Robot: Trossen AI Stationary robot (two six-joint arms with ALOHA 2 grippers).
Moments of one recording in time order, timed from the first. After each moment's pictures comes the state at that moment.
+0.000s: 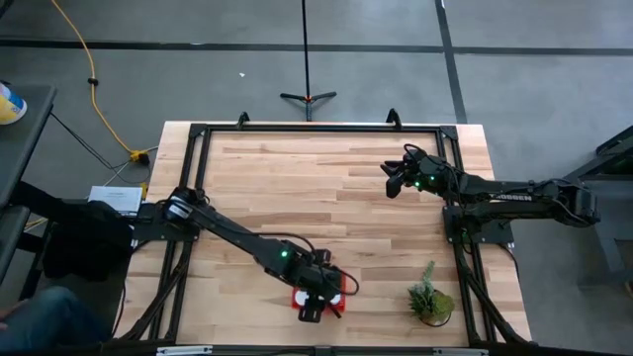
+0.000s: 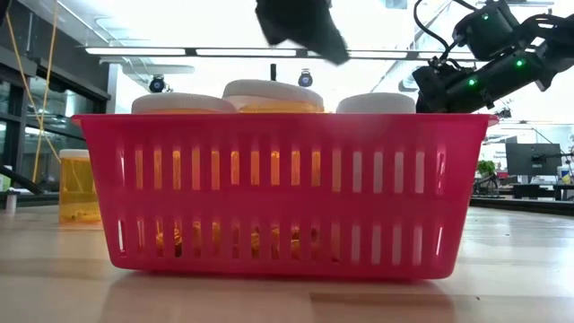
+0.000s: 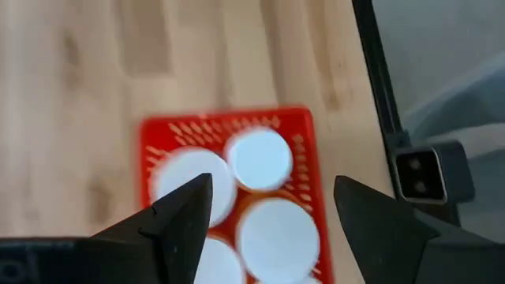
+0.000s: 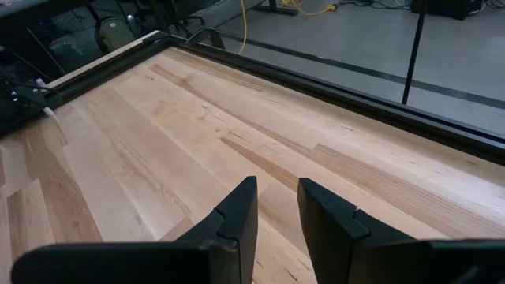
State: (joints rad) left arm -0.44 2.03 1.74 -0.70 -0.03 -0.30; right arm -0.38 0.88 0.28 0.22 0.23 0.37
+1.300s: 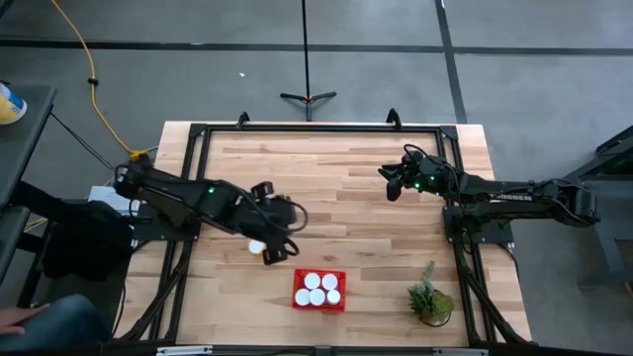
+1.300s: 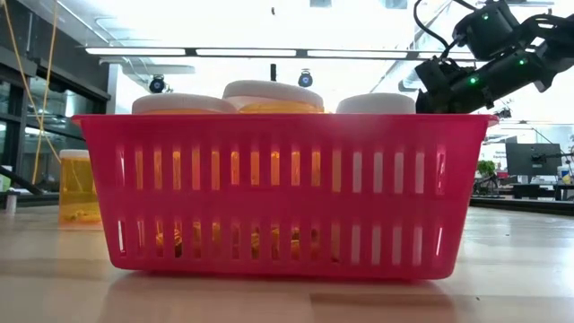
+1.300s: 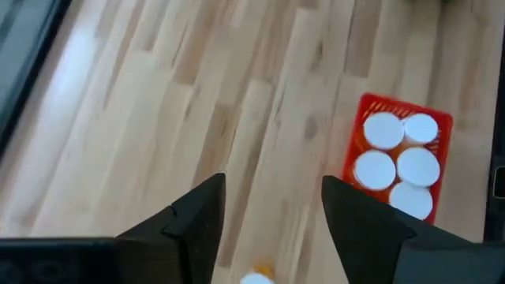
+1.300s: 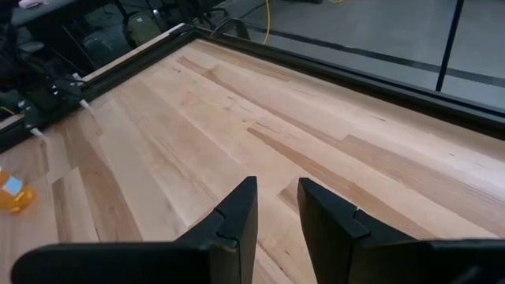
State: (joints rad) left arm -0.37 1.62 1.83 -1.29 -0.39 -0.51; right arm -0.38 0.88 0.28 0.22 0.14 0.40
